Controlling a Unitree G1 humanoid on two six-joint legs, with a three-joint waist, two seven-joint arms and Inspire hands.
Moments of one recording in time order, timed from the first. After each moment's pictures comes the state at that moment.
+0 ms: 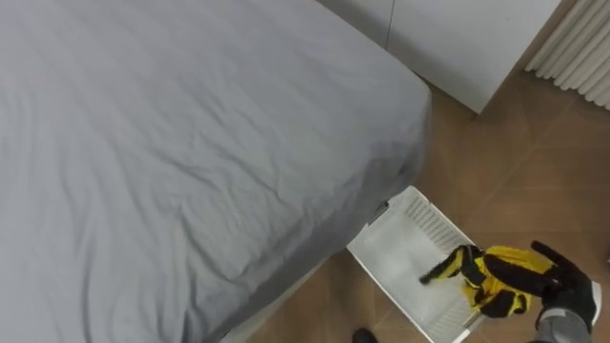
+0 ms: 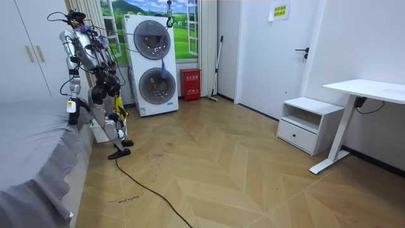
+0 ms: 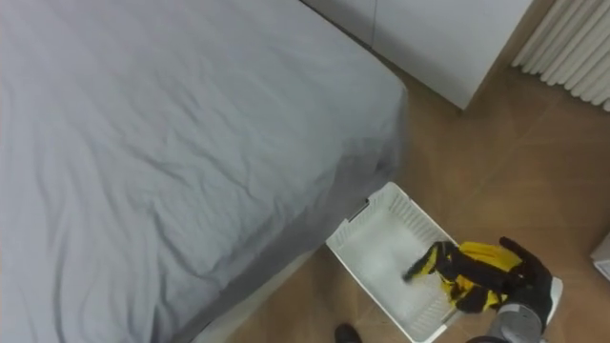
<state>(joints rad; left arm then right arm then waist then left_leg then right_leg) 0.06 0.20 -0.30 1.16 -0.24 -0.04 0.13 -0.14 -0.33 -0.20 0.94 0.40 -0.15 -0.31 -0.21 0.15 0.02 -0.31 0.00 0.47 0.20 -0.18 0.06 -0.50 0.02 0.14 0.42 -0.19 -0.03</state>
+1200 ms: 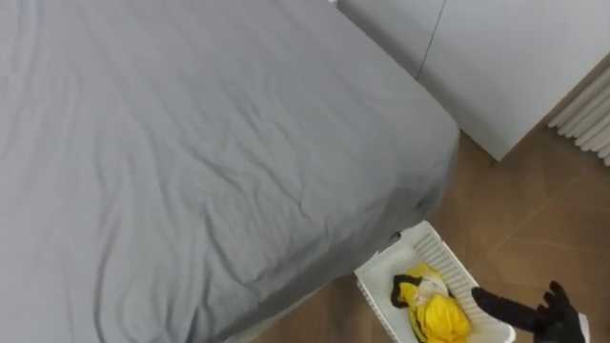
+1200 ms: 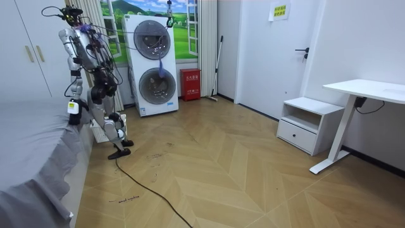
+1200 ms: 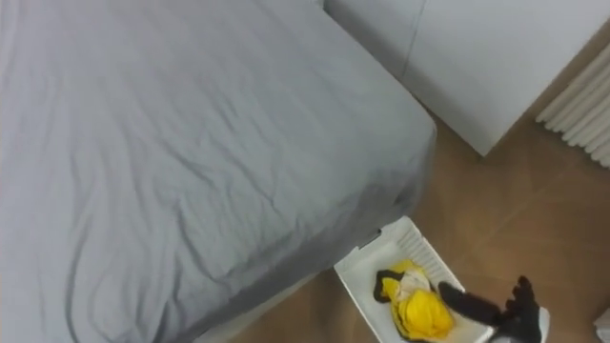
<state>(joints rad) 0.09 0.22 -0.28 1.15 -0.23 -0.08 0.10 0.06 -0.29 -0.13 0.90 0.43 -0.18 -0.27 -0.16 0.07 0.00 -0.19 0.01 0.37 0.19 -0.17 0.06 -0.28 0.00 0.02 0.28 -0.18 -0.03</state>
